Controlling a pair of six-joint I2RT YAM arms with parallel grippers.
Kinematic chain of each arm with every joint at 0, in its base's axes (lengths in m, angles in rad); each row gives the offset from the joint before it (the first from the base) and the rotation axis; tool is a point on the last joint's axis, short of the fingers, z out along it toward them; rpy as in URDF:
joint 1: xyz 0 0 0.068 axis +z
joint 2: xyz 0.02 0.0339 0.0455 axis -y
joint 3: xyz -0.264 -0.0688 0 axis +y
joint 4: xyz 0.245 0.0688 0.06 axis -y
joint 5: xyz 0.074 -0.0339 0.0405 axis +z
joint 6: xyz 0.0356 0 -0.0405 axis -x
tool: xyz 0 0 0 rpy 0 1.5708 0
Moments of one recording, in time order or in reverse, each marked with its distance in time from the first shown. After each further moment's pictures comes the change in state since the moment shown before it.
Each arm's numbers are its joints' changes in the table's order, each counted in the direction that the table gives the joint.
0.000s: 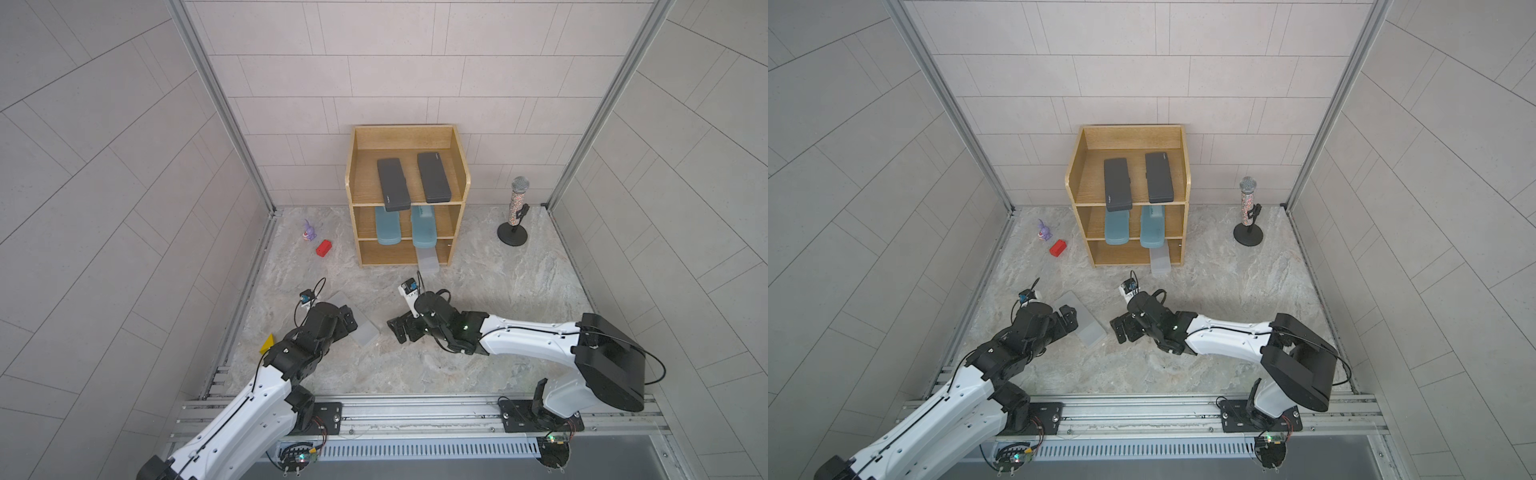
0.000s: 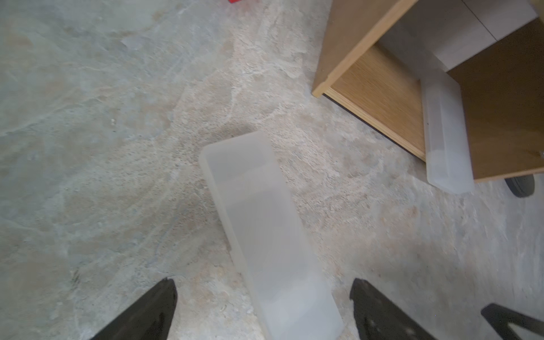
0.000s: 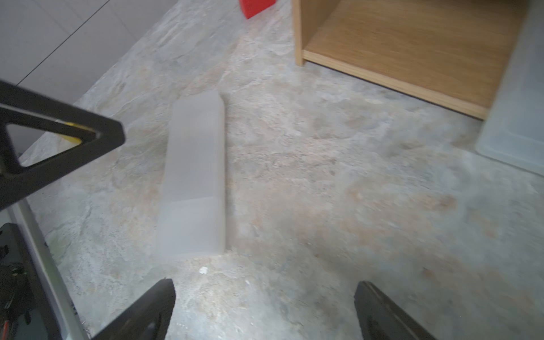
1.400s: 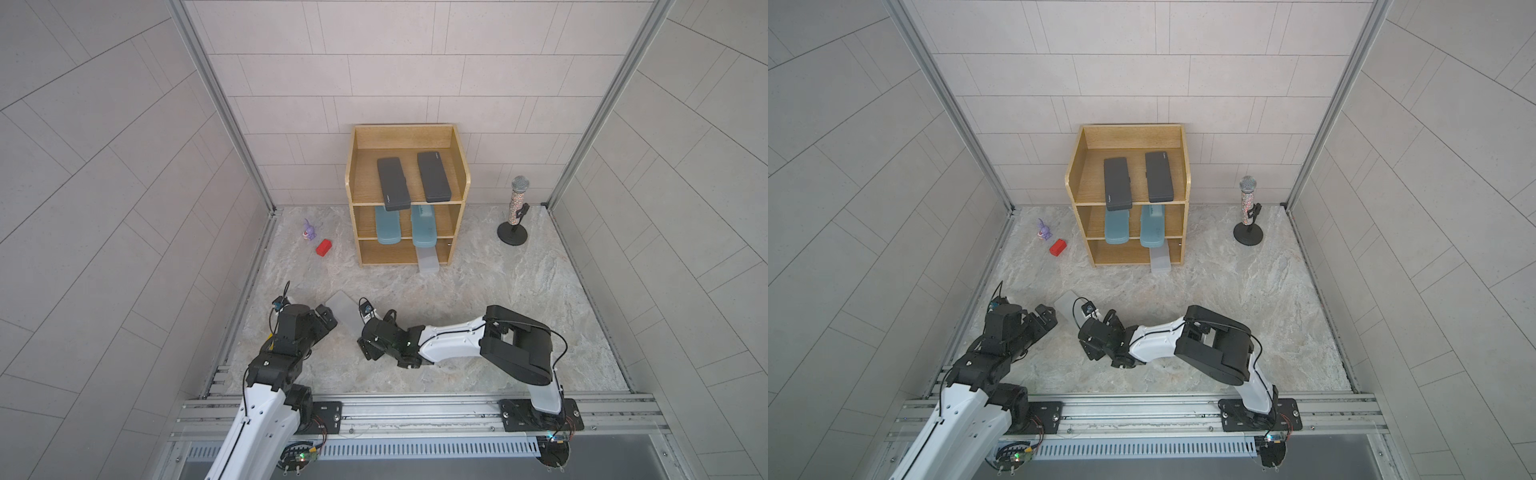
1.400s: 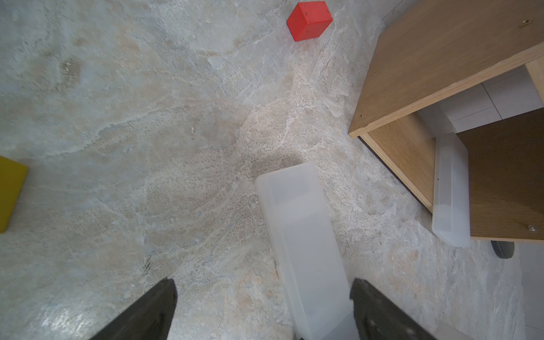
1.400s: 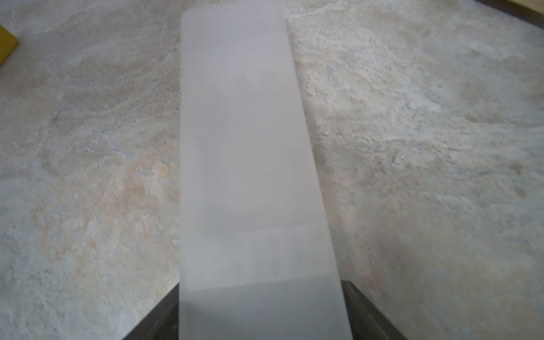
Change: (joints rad) left arm 0.286 0.169 0.024 -0.104 -0.154 -0.051; right arm 0.165 -0.435 -0.233 0.070 -0.182 -0.054
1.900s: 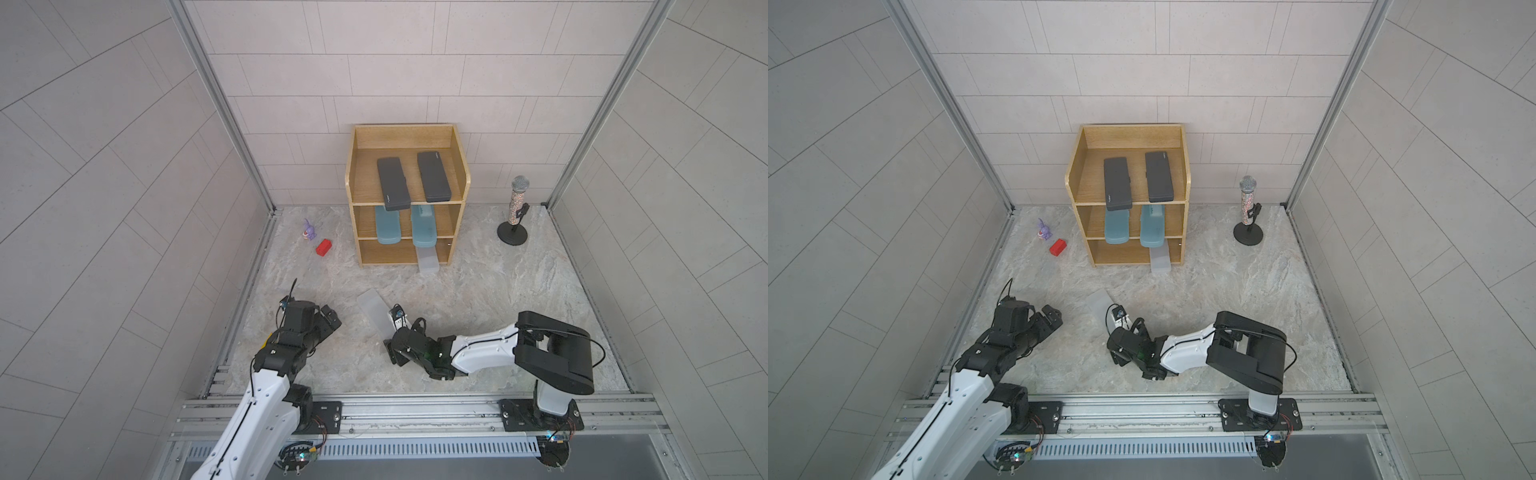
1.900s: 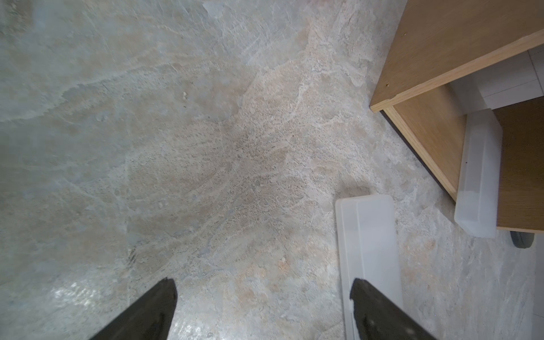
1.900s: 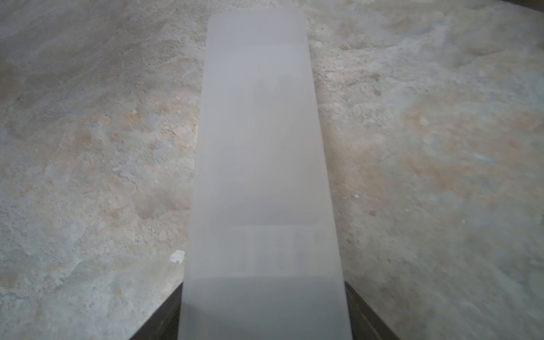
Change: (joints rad) left arm -0.027 -0.146 0.009 0.063 -0.048 0.014; right arm 0.000 0.235 0.334 0.114 -0.080 -0.097
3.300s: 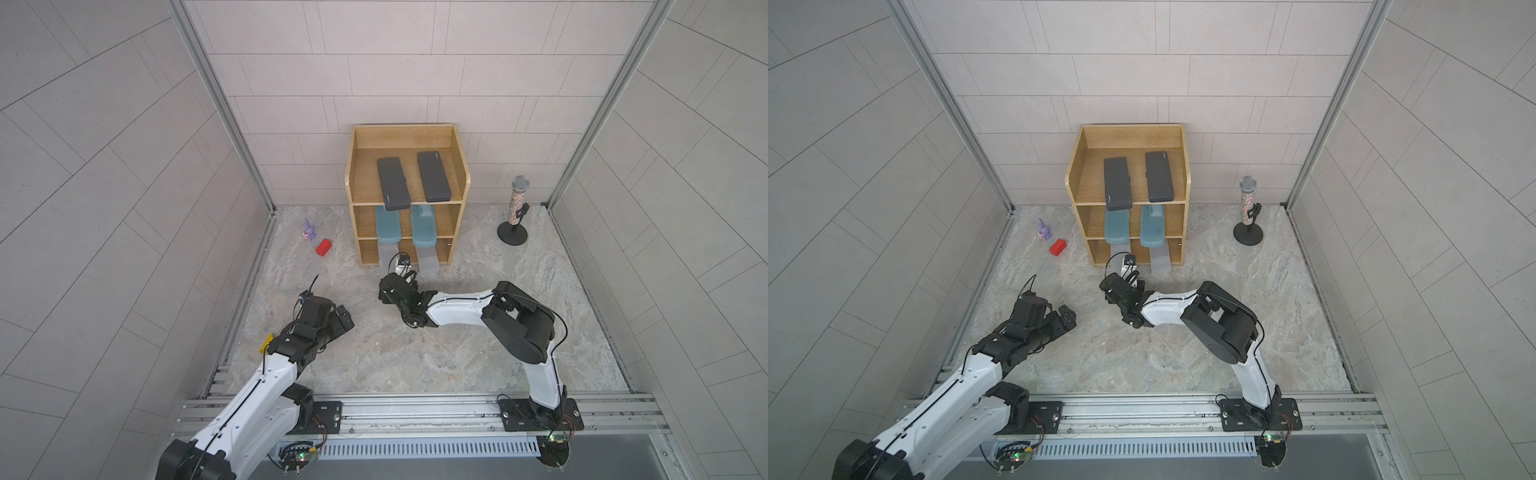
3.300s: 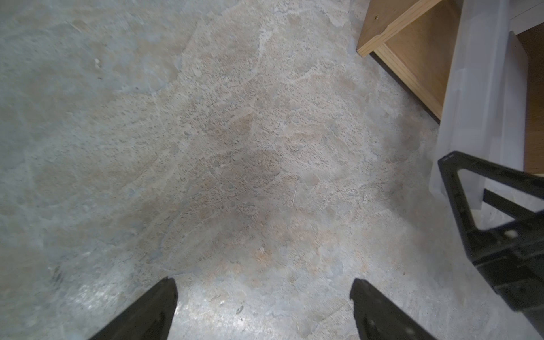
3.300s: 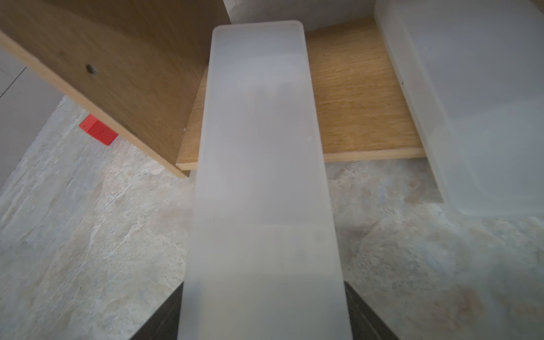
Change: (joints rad) left arm -0.134 -0.142 -0.003 0.105 0.016 -0.023; right arm -0.277 -0.306 -0.500 -0.104 -0.122 -0.224
